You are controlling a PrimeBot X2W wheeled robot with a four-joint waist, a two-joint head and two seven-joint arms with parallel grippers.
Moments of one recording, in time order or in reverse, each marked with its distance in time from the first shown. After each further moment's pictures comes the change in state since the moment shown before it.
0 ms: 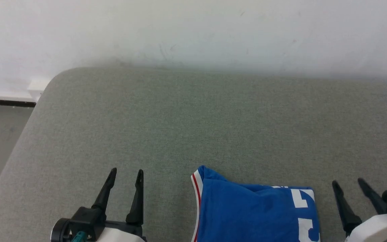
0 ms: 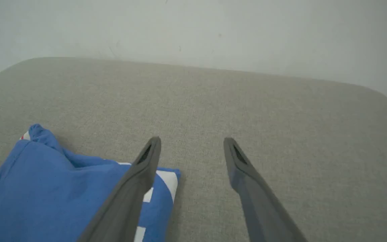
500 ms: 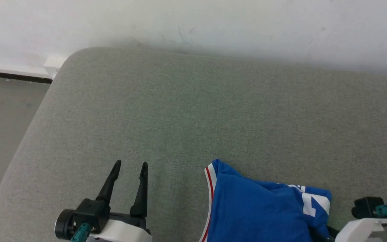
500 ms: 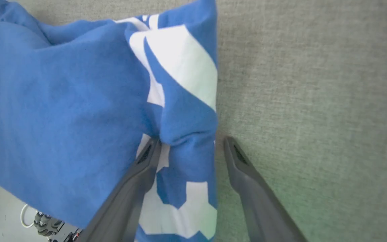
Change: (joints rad) left arm -0.047 0.000 -0.019 0.020 0.001 0.000 0.000; right arm -0.018 -0.048 0.067 0.176 0.335 0.000 0.526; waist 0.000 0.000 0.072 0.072
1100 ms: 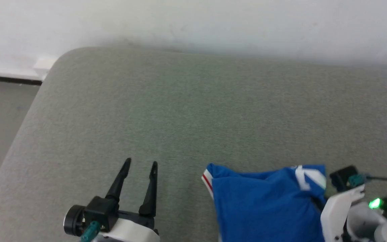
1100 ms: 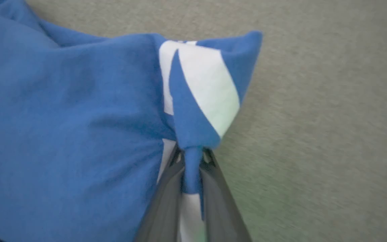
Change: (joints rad) left arm -0.015 0.000 -0.036 0.003 0.006 0.002 0.000; right arm -0.180 -0.105 0.212 0.093 -0.131 0.002 -0.071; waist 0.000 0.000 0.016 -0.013
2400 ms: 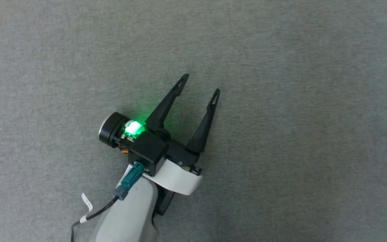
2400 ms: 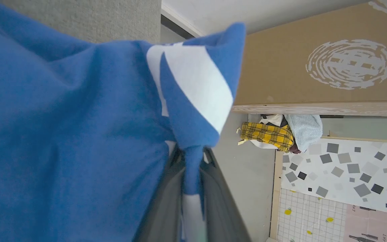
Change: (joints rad) left arm -0.396 -0.004 -0.211 -0.020 0.089 -0.026 -0.003; right arm -0.677 -0.681 -0.056 0.757 -0.221 0.000 -0.487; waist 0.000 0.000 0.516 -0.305
